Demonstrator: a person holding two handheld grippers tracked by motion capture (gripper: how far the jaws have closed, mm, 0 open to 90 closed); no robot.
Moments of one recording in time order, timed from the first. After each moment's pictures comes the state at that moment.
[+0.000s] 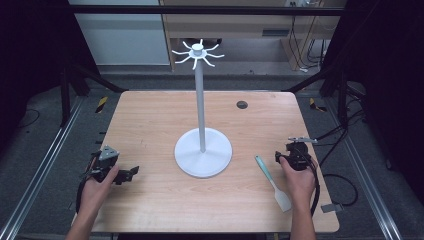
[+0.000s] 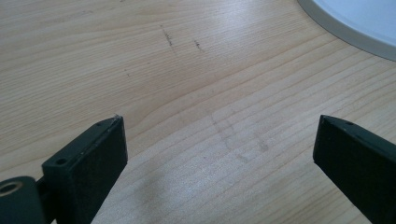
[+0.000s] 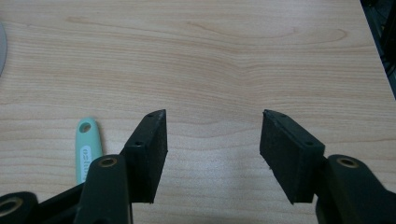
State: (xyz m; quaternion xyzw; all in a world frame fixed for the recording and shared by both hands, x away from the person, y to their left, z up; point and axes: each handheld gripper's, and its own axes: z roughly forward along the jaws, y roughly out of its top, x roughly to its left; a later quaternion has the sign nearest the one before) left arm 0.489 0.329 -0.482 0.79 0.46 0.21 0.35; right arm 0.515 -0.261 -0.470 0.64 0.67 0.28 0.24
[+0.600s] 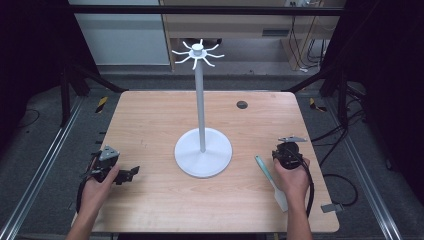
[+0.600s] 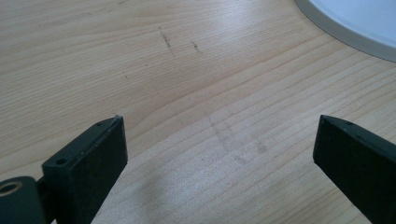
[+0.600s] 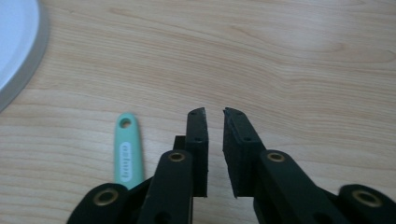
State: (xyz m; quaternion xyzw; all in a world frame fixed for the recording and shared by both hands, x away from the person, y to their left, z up) left arm 0.489 0.327 -0.482 0.79 0.46 0.22 0.35; right arm 0.518 -0.237 -0.472 0.59 0.72 0.28 0.24
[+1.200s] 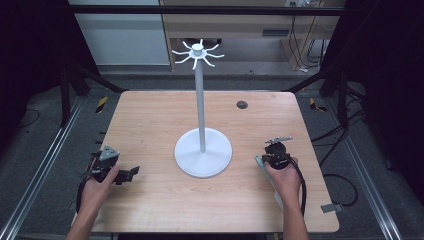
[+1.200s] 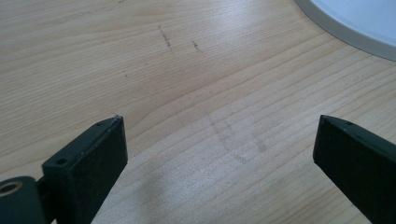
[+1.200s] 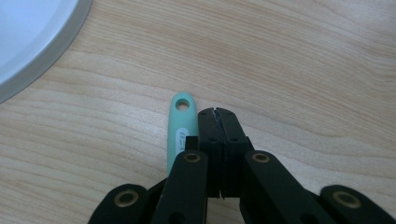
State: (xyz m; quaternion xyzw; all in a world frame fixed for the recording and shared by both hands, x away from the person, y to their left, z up) left arm 0.489 0.327 -0.482 0.79 0.46 0.21 0.35; right arm 0.527 -0.213 -0.484 0.56 0.77 0.26 0.18
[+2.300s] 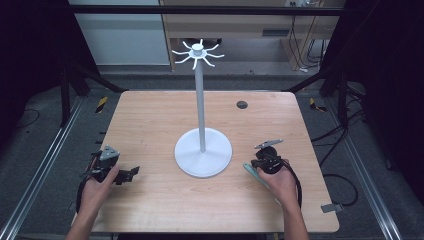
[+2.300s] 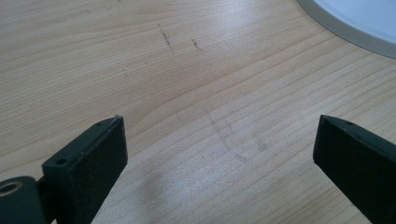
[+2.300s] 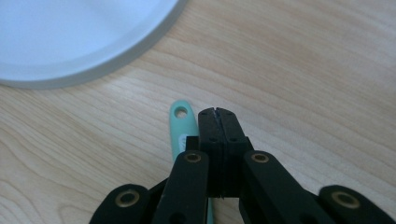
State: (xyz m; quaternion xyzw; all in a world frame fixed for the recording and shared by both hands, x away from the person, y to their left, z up) left arm 0.490 0.327 -0.482 0.79 0.46 0.21 0.34; right arm 0.510 -0.186 -0.475 0.48 0.81 0.29 0.14
